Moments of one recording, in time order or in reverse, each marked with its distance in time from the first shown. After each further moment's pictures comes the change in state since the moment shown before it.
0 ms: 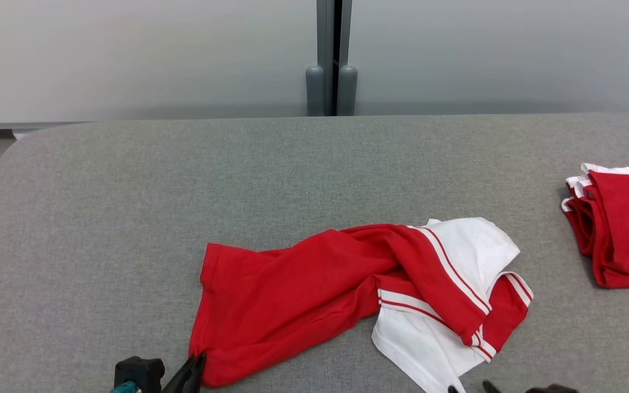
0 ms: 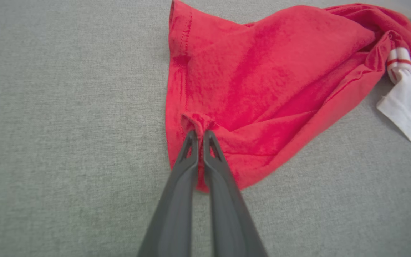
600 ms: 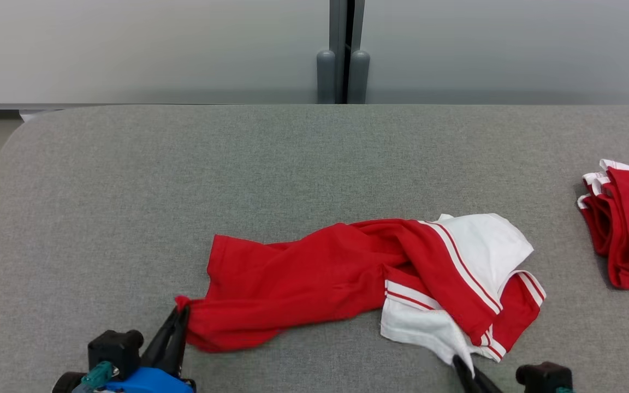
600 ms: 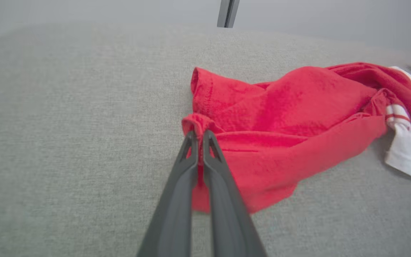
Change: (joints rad) left arm -0.053 -0.001 0.040 -0.030 0.015 0.016 -0.097; right arm -0.123 -0.001 0.063 0.207 0.059 0.000 -0.109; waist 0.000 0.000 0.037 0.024
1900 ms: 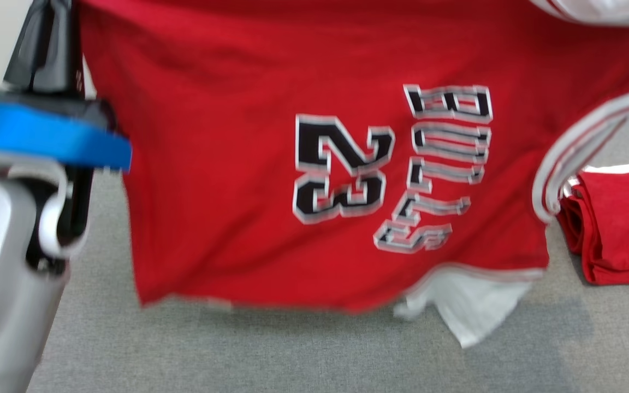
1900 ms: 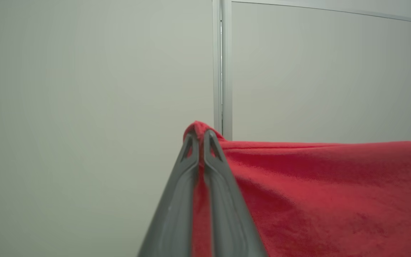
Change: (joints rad) left arm -0.639 0.050 0.180 -0.188 0.022 0.010 0.043; right arm -0.788 -0.326 -0.249 -0.316 0.047 0.000 0.133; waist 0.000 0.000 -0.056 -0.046
